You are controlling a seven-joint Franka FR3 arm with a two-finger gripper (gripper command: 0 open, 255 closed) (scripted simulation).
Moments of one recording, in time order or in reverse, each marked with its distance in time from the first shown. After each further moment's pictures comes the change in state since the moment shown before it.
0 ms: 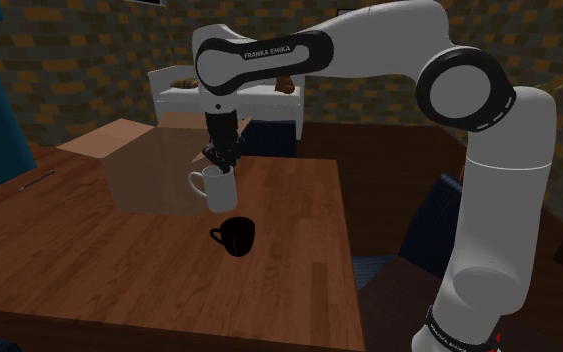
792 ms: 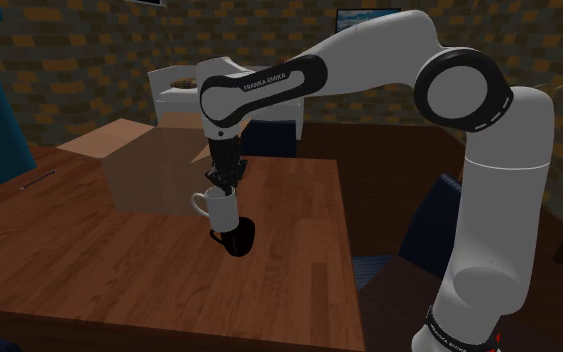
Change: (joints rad) arm 0.000 0.009 -0.001 -0.150 -0.002 0.159 0.000
